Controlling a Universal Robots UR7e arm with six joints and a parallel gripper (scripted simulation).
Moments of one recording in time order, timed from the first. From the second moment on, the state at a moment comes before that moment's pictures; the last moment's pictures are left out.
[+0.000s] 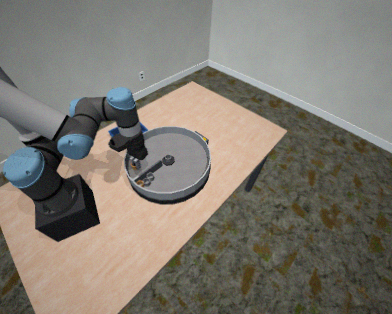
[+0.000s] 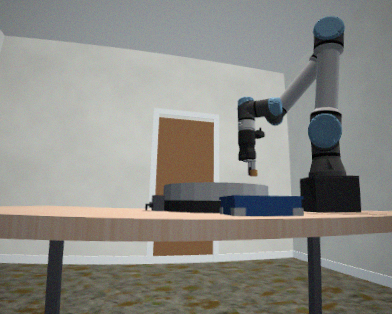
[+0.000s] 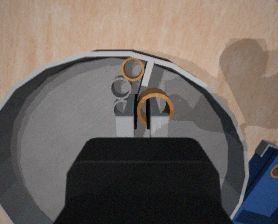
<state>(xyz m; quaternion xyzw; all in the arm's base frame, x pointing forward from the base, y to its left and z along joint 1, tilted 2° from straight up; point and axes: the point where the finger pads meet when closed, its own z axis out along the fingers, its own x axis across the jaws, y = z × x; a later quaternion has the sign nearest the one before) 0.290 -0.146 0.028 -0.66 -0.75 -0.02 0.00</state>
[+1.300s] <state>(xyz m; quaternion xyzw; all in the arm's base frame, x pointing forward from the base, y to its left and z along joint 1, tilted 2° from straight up) 0.372 -0.048 0.033 -0.65 -0.76 -0.02 0.00</state>
